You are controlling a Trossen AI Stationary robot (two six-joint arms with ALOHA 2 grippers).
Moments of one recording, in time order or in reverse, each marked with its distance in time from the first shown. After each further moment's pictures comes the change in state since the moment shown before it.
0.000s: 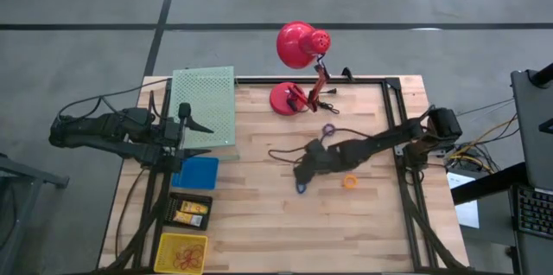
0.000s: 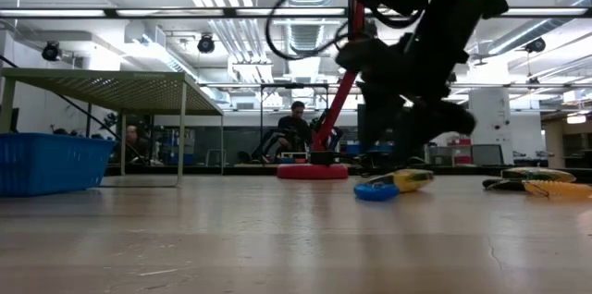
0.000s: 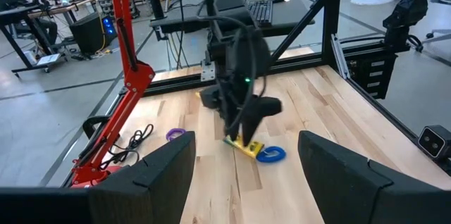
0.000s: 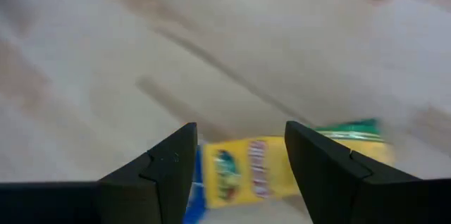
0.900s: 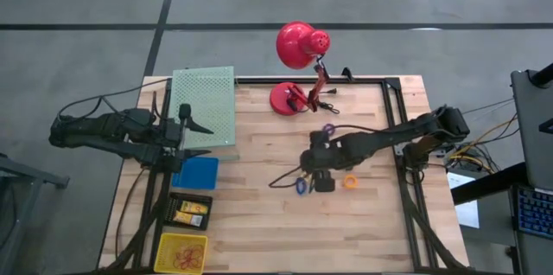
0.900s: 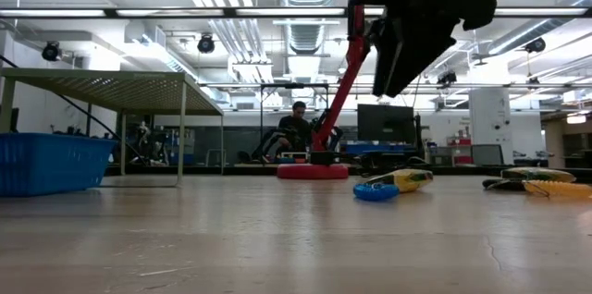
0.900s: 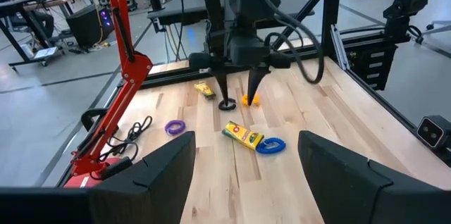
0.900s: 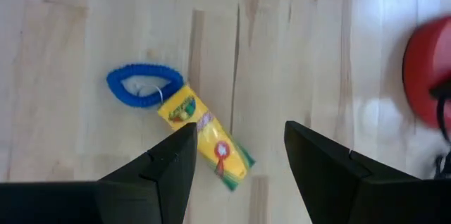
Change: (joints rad) left arm 0.000 0.000 0.000 -0.032 0.000 0.000; right arm 0.034 -0.062 0.274 -0.430 0.014 -1.123
